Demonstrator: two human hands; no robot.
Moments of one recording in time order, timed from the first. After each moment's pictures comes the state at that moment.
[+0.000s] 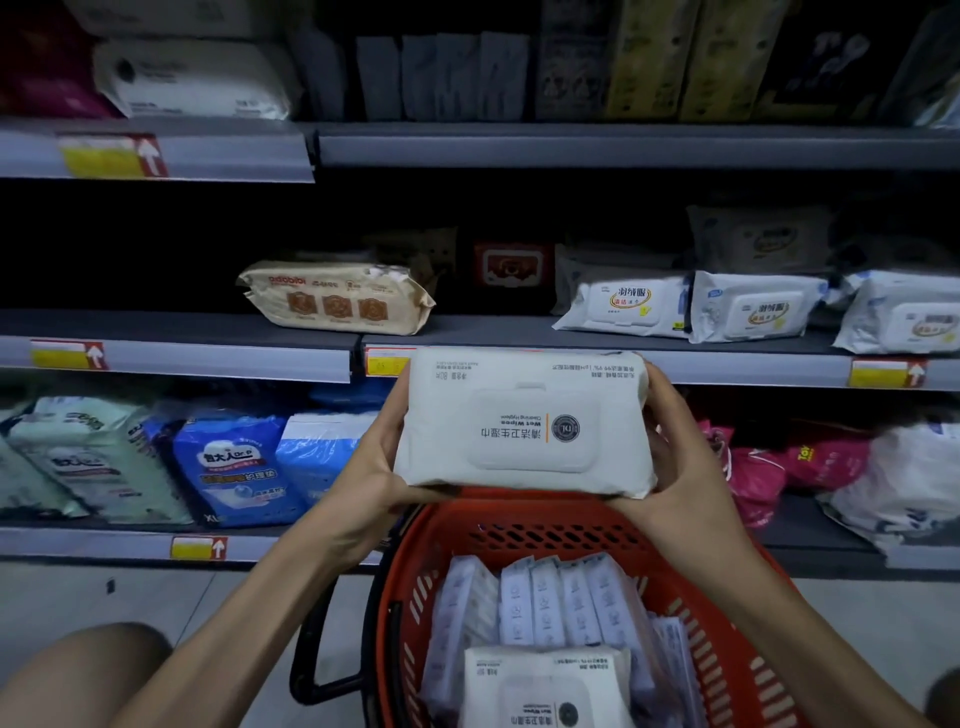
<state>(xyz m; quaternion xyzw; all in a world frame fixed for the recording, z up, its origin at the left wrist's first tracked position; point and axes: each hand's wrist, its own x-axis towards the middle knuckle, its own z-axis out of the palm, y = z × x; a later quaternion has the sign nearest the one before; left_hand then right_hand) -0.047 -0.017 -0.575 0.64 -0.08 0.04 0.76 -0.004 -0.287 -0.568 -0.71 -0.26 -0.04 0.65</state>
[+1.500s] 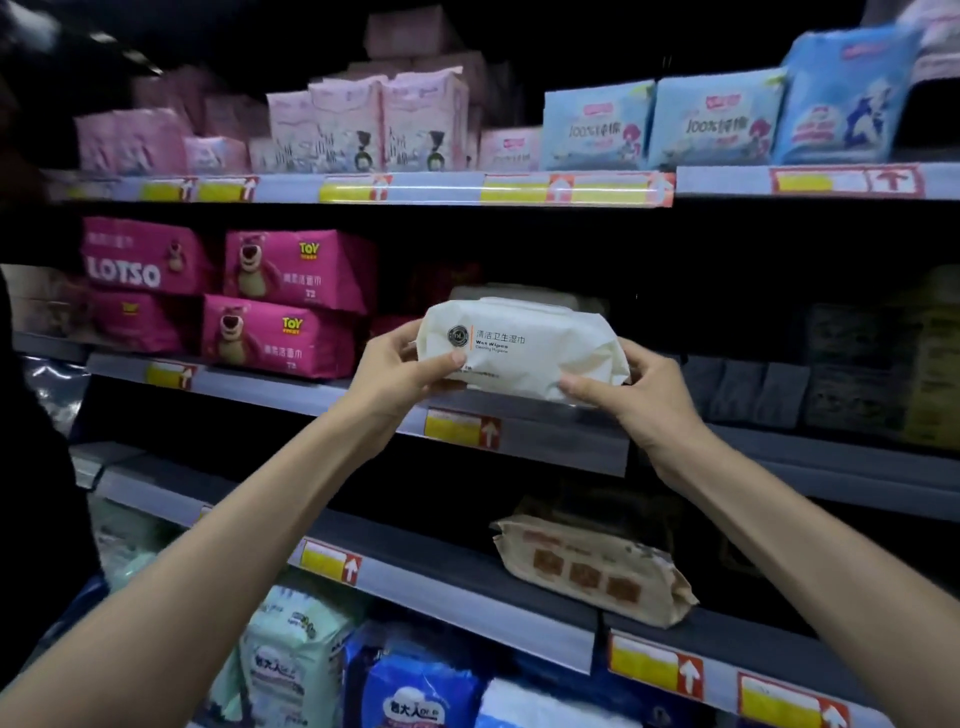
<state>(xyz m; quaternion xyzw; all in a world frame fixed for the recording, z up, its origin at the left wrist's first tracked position) -0.009 0.293 -0.312 0.69 -0.01 0.37 0.63 0.105 0.055 -0.311 -0.69 -0.36 -0.11 0.62</state>
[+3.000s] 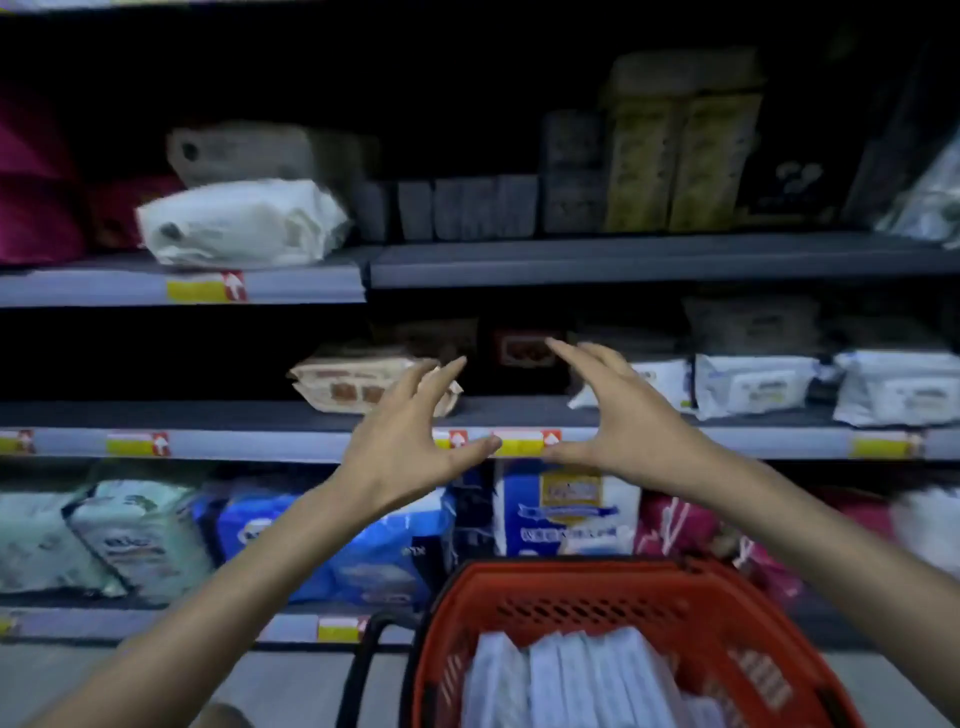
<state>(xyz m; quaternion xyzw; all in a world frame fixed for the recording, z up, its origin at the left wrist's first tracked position) -0.014 0.012 -0.462 0.96 -0.01 0.20 0.20 0.051 -0.235 -0.440 -0.91 -0.31 -0.07 0.26</state>
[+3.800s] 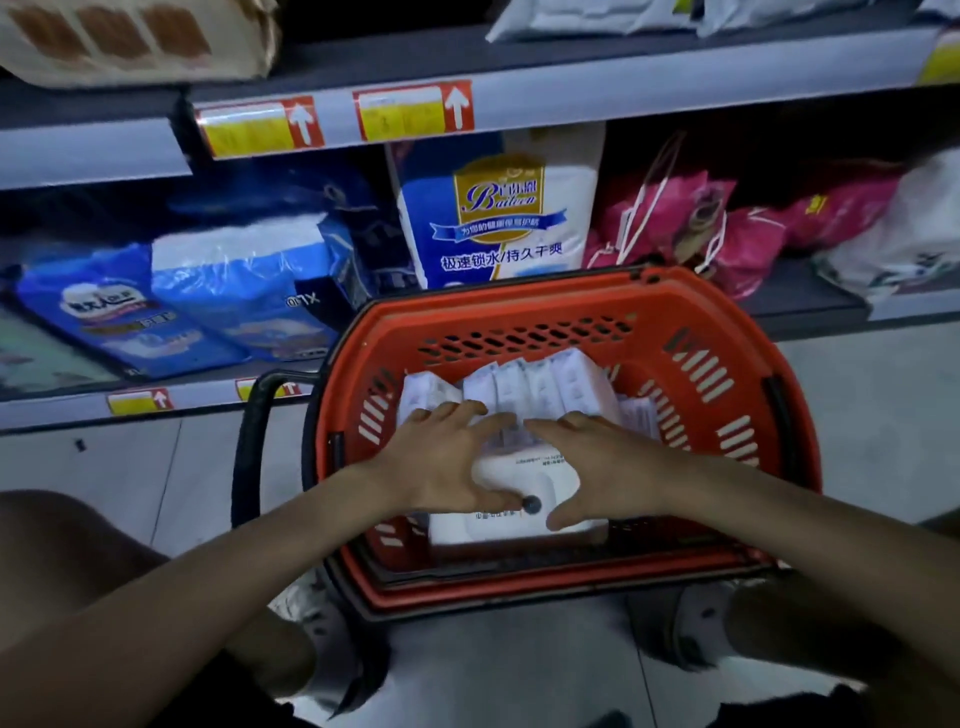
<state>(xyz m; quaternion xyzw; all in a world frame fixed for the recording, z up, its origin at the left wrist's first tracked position) -0.046 -0.094 -0.753 0.95 -0.16 -0.25 0.08 -0.020 -0.322 -0.740 -0.89 -0.28 0.34 0.11</state>
